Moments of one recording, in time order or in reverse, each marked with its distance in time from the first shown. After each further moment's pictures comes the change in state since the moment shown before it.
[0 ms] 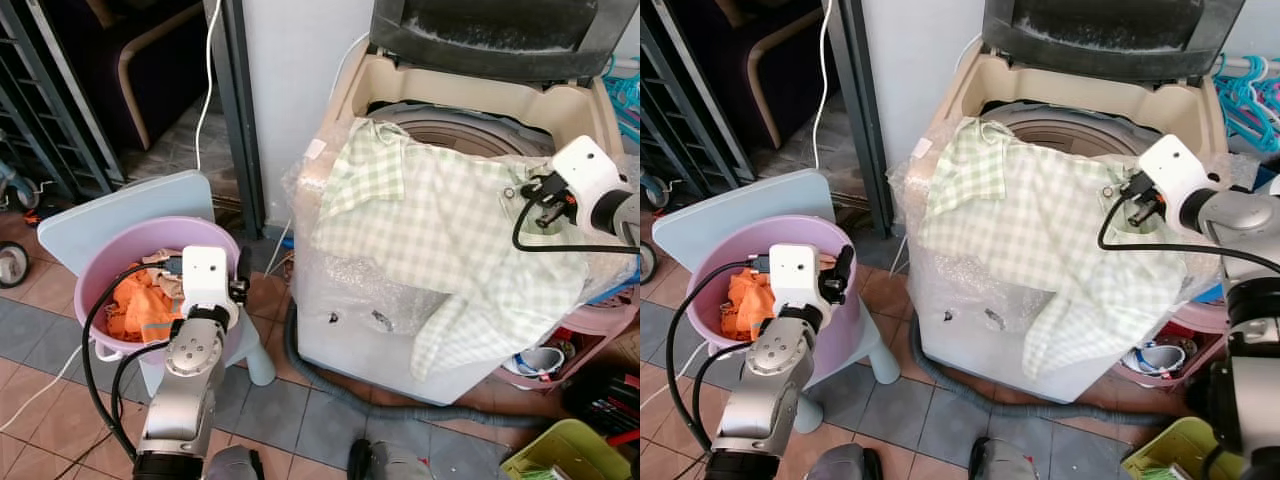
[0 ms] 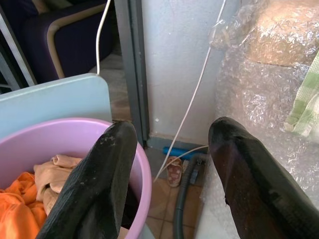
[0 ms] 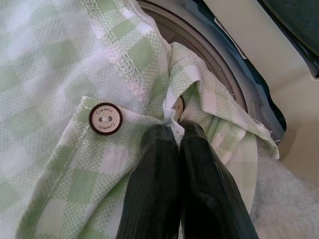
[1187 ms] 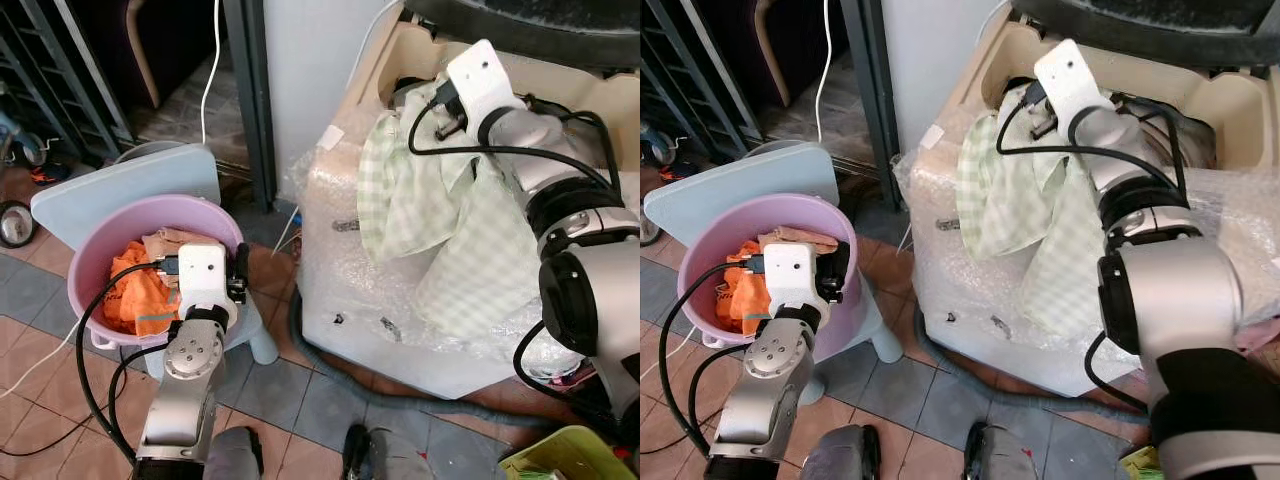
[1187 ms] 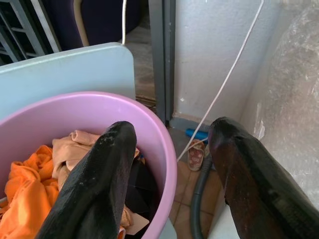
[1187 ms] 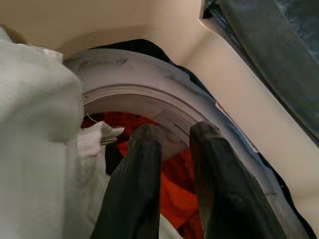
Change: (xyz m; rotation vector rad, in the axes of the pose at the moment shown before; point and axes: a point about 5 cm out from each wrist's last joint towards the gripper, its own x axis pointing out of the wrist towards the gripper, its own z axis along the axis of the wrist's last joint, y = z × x) left arm -0.003 0.001 0.007 -0.005 -0.020 0.048; right arm 0.056 0.019 0.107 -0.007 -0.089 -0.295
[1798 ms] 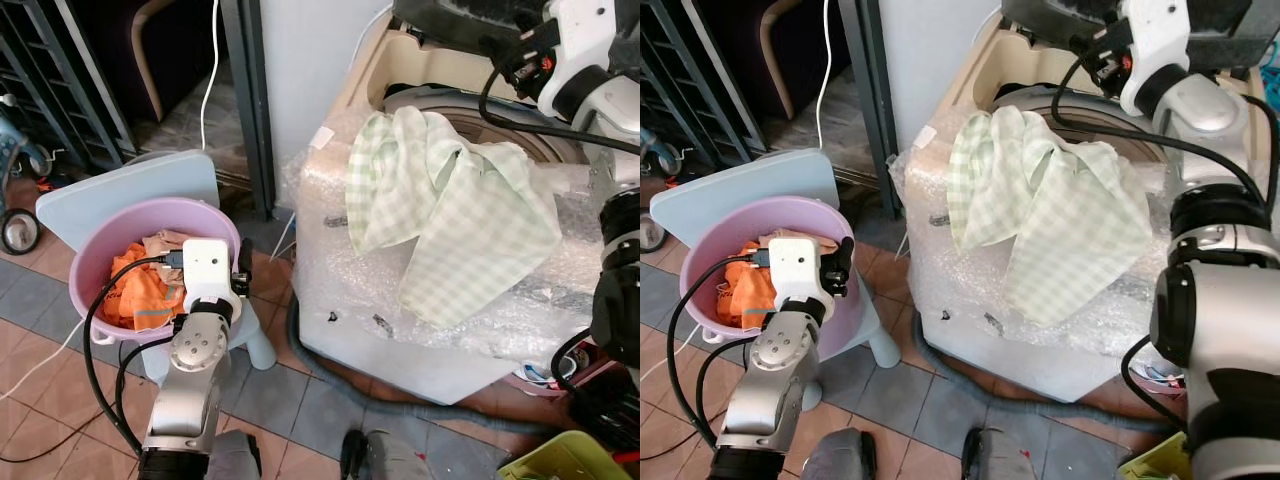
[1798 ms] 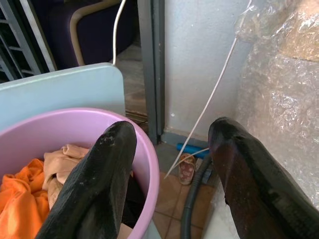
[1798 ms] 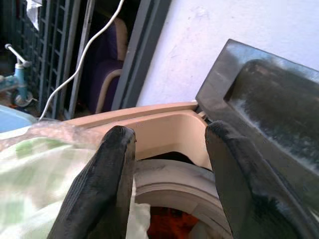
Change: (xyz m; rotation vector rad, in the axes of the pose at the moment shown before) left arm 0.006 -0.004 0.002 -0.009 -0.015 -0.025; right arm -0.046 -0.036 -0.003 0.211 -0.485 0.338
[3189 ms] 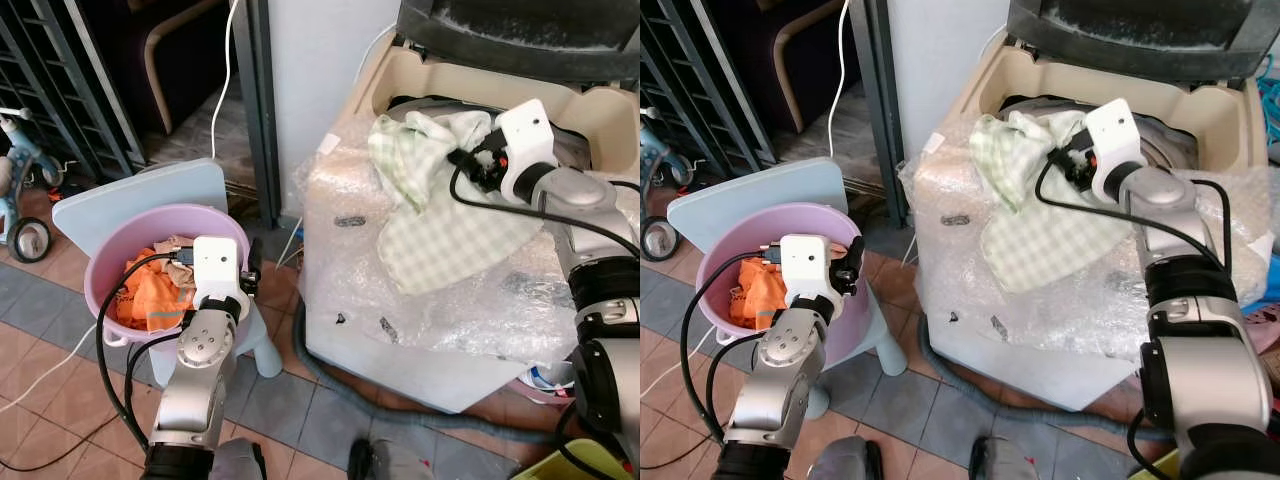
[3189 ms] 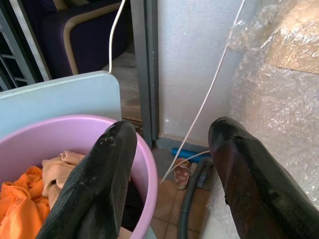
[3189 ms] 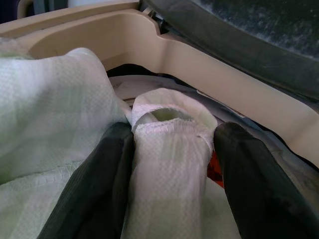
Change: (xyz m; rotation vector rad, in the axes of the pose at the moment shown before) left arm 0.005 -0.006 -0.002 -0.004 0.008 -0.035; right arm 0.008 0.010 -0.054 0.126 0.358 -0.402
